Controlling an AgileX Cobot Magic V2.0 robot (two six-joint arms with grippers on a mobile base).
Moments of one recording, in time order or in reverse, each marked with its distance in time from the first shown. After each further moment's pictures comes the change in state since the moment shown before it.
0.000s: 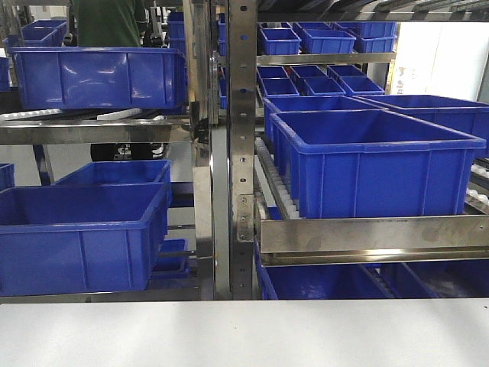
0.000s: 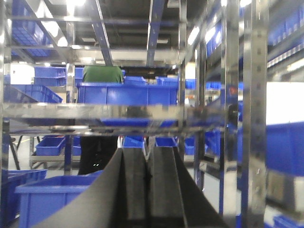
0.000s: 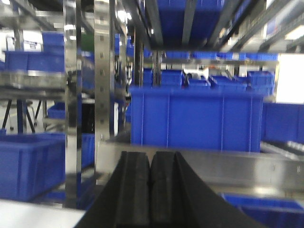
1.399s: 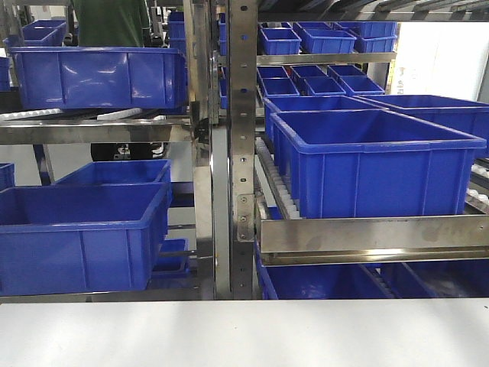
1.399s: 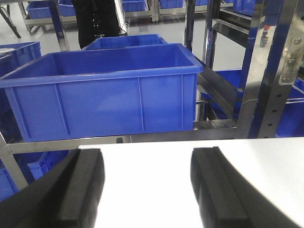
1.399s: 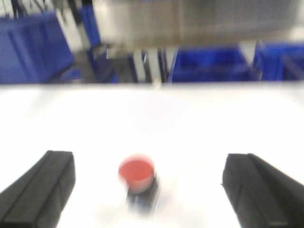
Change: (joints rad) left arm 0.000 0.875 -0.332 0.108 0.044 -0.001; right arm 0.000 0.989 0.113 -0.162 -0.529 0.318
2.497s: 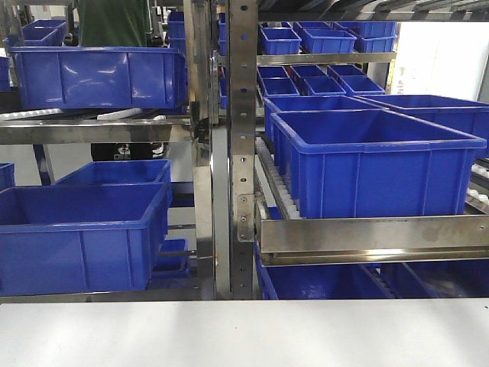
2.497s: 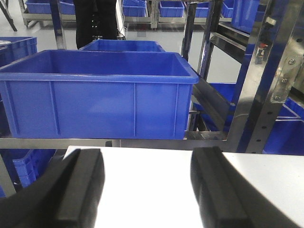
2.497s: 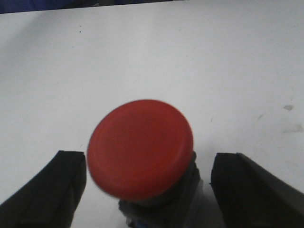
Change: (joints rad) left arm 0.000 0.000 0.000 0.000 -0.022 -0.096; right arm 0.000 0.985 -0.273 -0.054 -0.626 -0.105
